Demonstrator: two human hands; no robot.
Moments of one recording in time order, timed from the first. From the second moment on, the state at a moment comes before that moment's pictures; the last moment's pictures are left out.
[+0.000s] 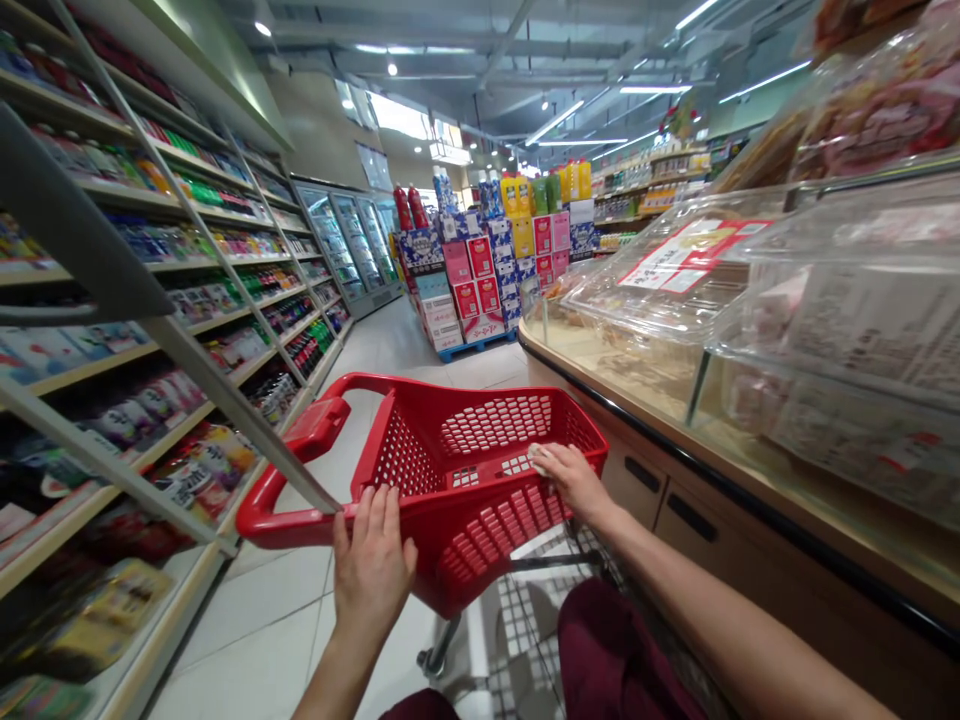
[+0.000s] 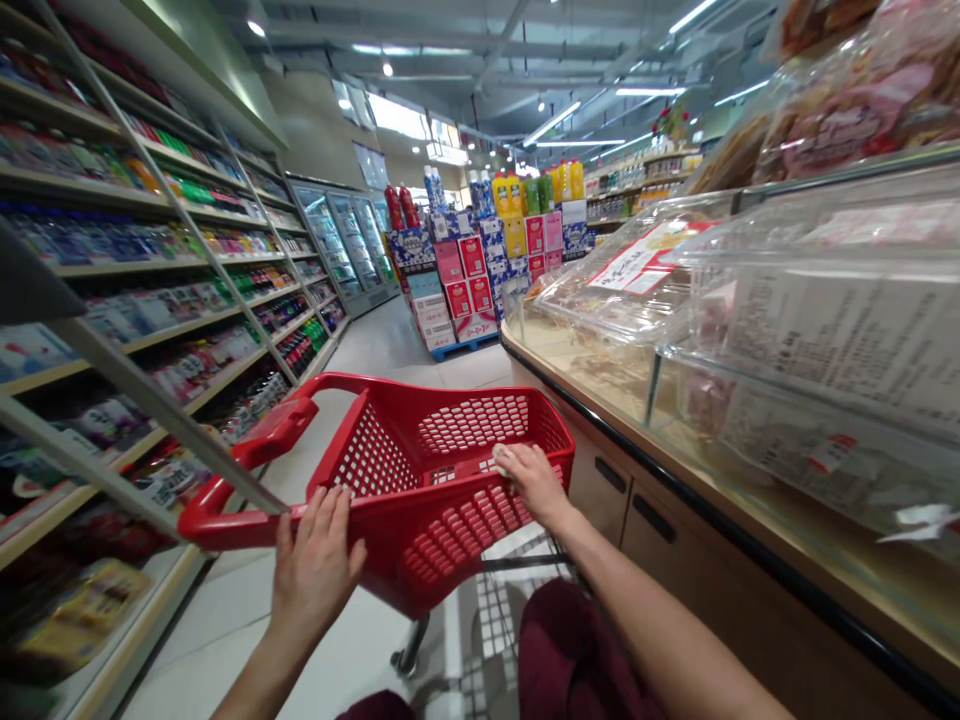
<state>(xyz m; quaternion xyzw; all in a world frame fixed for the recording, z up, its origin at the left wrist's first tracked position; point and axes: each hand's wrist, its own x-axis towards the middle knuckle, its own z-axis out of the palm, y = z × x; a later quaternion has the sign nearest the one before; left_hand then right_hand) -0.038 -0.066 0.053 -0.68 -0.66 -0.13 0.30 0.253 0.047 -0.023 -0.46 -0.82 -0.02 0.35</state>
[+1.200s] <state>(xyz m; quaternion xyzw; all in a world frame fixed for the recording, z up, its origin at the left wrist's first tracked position) -0.045 -0.070 0.052 -0.68 -0.64 -0.15 0.33 0.266 0.040 -0.041 -0.58 -0.72 -0.03 0.37</state>
